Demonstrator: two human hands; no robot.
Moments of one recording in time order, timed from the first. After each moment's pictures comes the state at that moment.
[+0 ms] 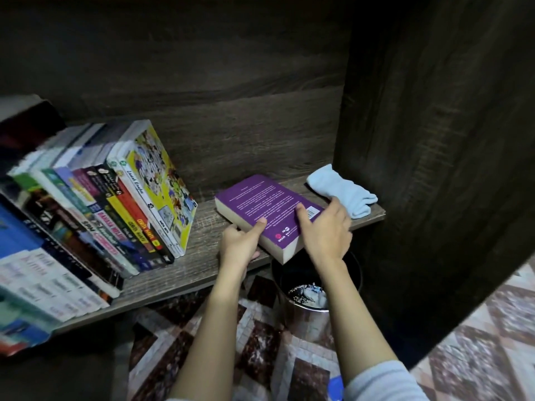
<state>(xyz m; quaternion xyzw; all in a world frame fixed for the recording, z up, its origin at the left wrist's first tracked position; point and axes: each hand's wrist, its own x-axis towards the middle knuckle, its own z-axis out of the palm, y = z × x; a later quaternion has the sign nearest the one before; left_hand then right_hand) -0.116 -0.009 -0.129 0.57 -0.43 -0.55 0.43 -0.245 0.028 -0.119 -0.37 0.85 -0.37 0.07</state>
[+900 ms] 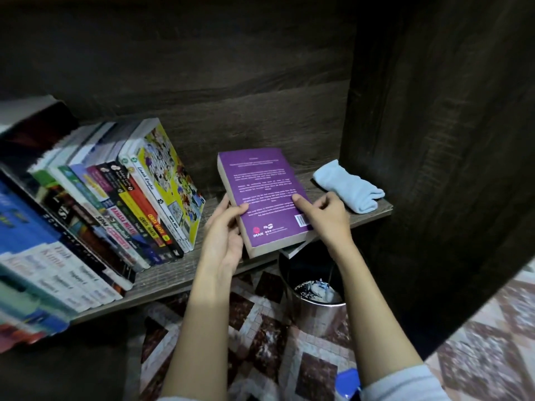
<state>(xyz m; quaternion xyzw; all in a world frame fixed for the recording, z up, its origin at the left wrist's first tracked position) -0.088 0.003 -0.091 0.35 -0.26 -0.71 0.55 -0.246 0.033 -0.101 -0.36 0.69 -0.56 0.28</state>
